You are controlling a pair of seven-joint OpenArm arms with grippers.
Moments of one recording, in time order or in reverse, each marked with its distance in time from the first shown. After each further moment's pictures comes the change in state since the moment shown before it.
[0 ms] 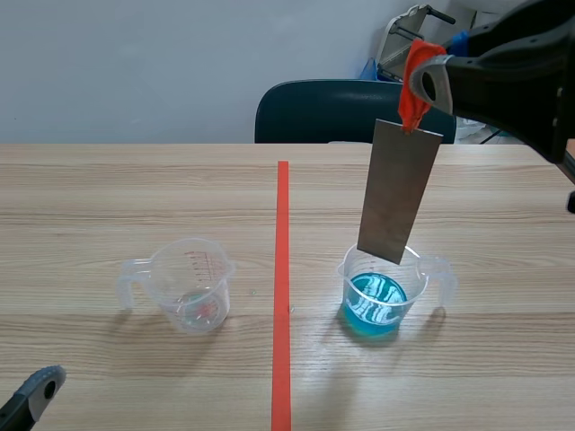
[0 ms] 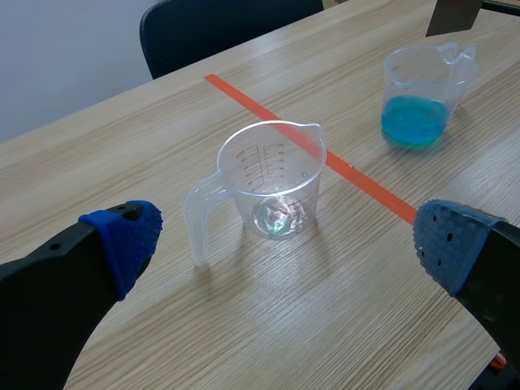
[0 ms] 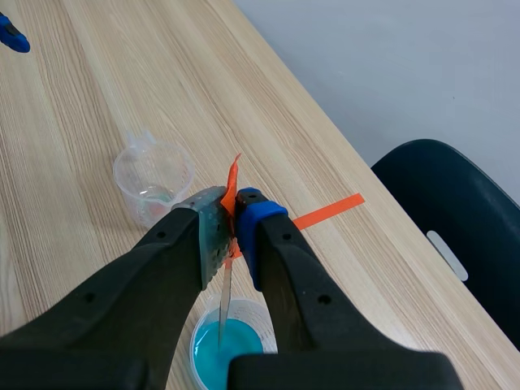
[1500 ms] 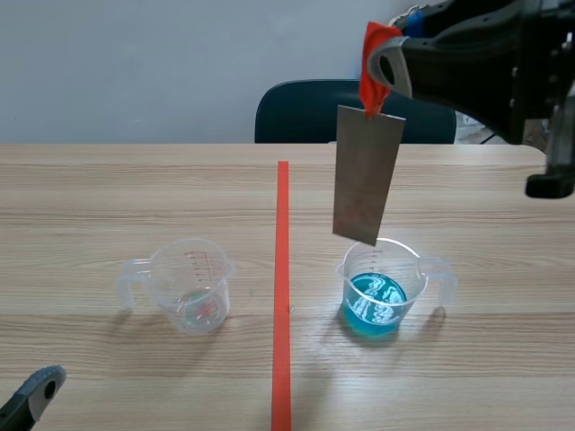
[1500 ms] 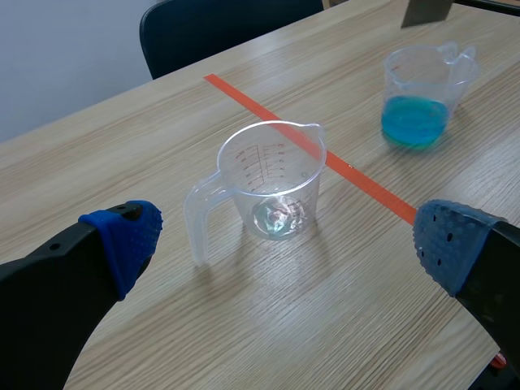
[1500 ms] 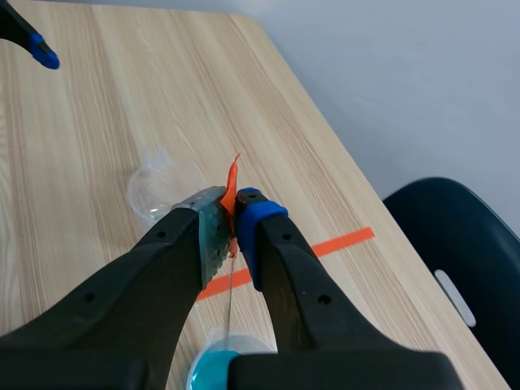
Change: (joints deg) left arm 0.0 0.0 0.0 0.0 0.0 0.0 0.0; right arm 9.6 0.0 -9.4 0.0 0.0 0.0 -1.7
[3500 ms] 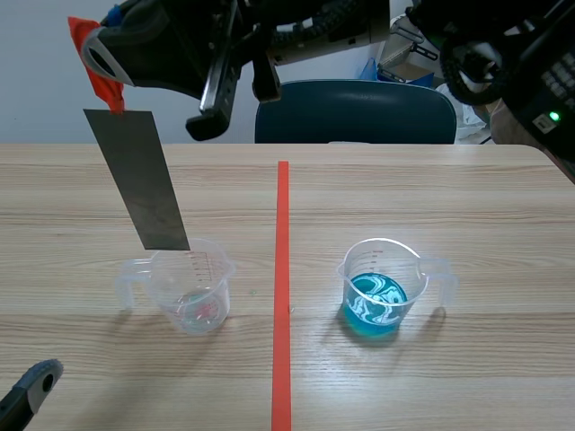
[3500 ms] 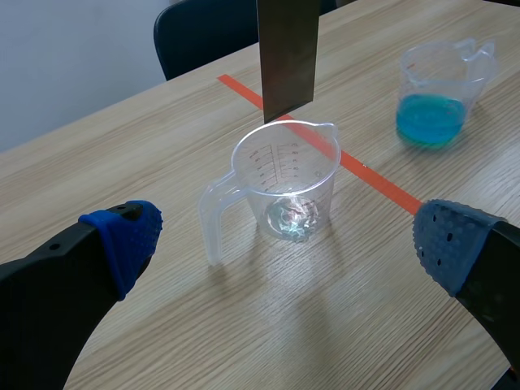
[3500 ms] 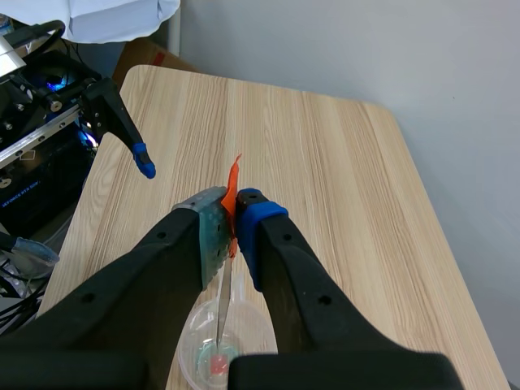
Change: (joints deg) left arm 0.0 0.0 0.0 0.0 0.0 2.2 0.0; right arm 38.7 -22.7 -40.8 -22.6 -0.3 0.0 -7.1
